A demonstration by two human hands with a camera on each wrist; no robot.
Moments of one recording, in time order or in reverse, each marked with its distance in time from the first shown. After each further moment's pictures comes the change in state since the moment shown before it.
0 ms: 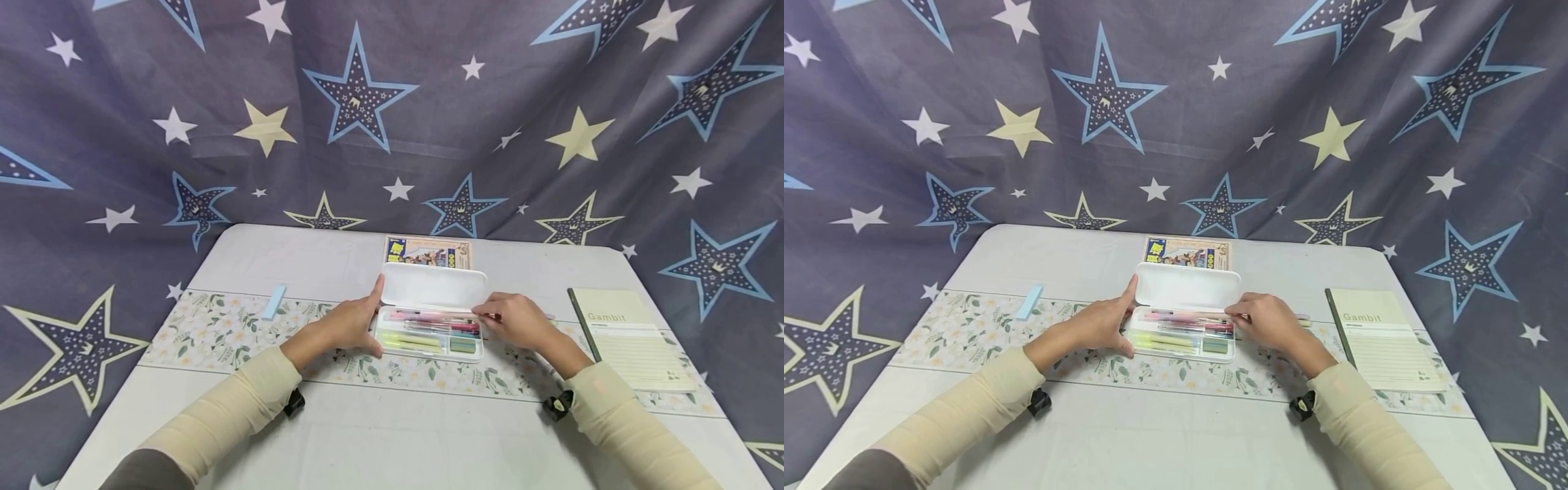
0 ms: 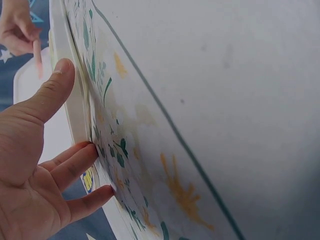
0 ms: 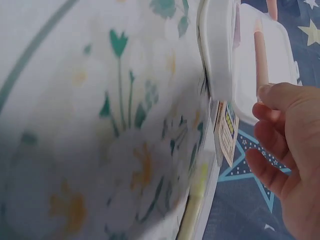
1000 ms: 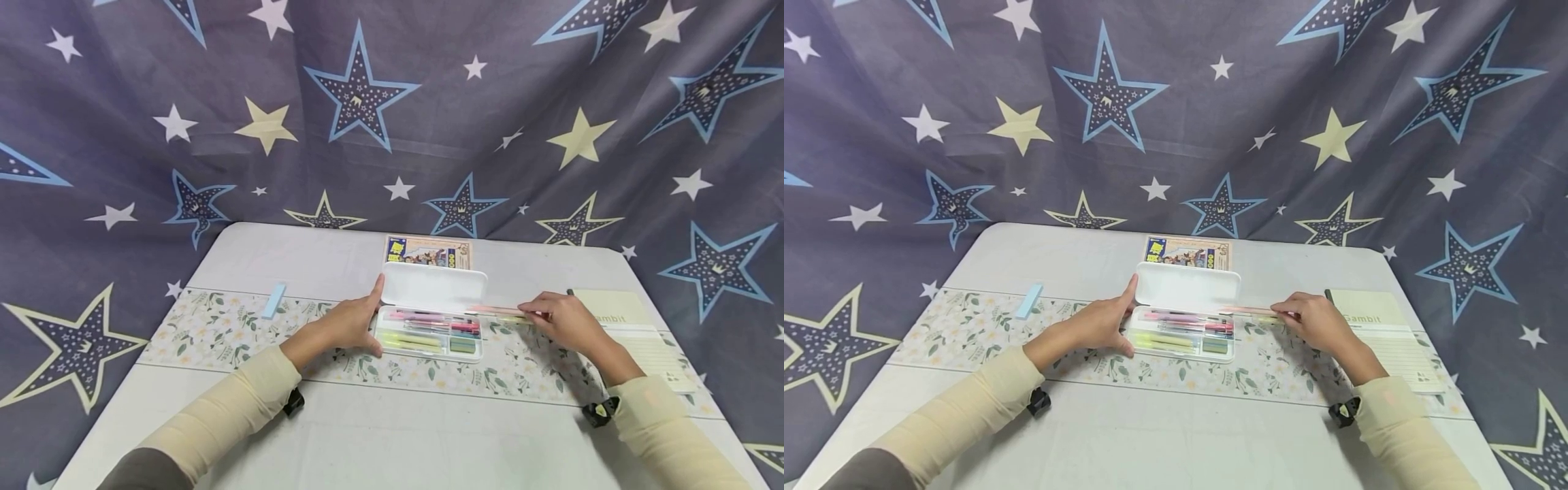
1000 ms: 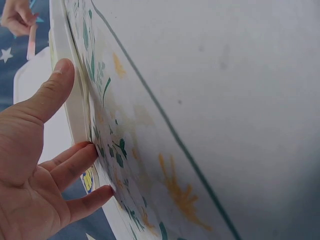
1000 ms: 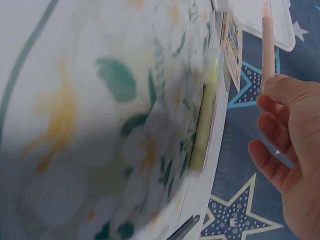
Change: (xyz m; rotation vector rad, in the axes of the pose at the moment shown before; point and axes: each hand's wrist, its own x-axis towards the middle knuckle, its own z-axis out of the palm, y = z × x) left_hand 0.000 -0.003 0.001 -0.010 -0.003 0.005; right_hand -0.051 0.052 -0.028 -0.055 0.101 0.039
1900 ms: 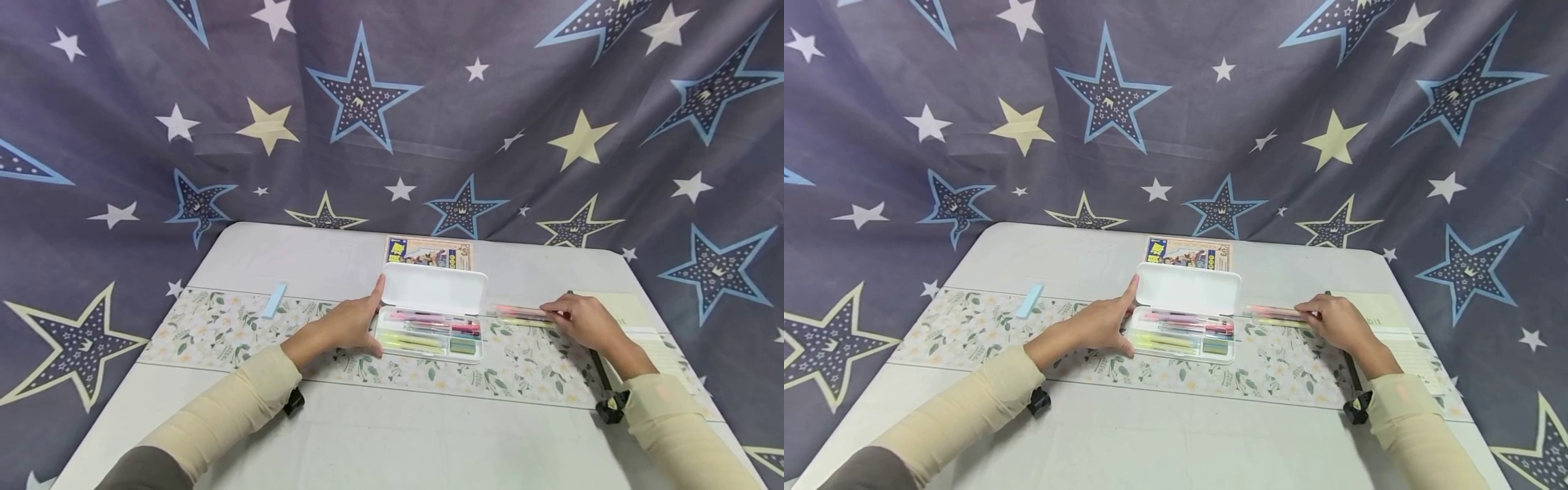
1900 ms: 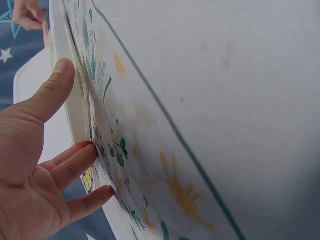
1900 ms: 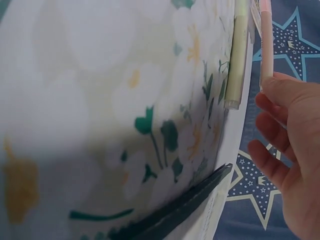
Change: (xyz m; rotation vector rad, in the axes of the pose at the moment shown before) left_hand -0.001 0.002 -0.002 0.010 0.000 0.001; right_hand -0.020 0.036 -0.003 -0.063 -0.102 0.145
